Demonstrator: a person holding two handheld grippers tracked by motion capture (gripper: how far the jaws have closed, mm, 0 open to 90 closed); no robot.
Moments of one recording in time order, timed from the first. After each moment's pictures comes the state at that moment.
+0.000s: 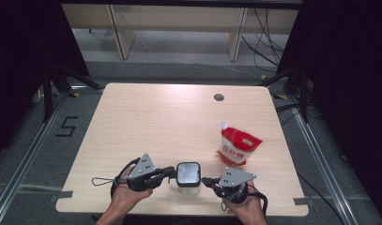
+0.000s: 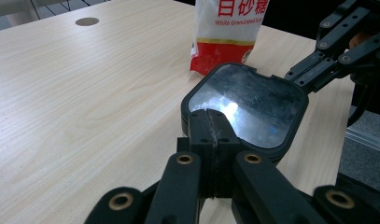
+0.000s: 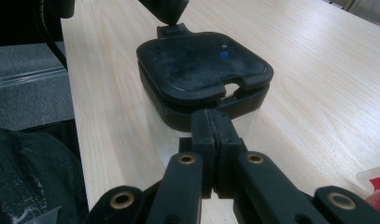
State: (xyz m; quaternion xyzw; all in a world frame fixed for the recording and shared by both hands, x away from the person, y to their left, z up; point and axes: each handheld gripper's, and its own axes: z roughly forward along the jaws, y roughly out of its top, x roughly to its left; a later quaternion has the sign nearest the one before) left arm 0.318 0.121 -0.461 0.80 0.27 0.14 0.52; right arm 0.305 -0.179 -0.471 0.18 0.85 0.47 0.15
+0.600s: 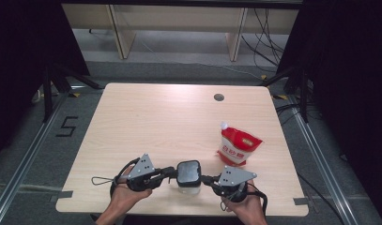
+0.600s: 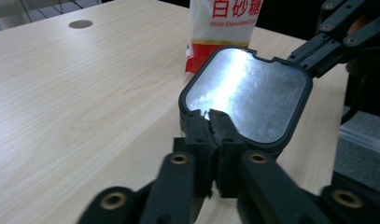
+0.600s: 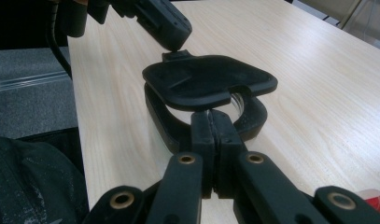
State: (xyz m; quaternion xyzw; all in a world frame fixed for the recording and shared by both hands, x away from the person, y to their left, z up) left arm 0.319 0.124 -0.463 0.79 0.26 0.12 0.53; right arm 0.304 -0.175 -0.457 0.17 0.85 0.48 0.16
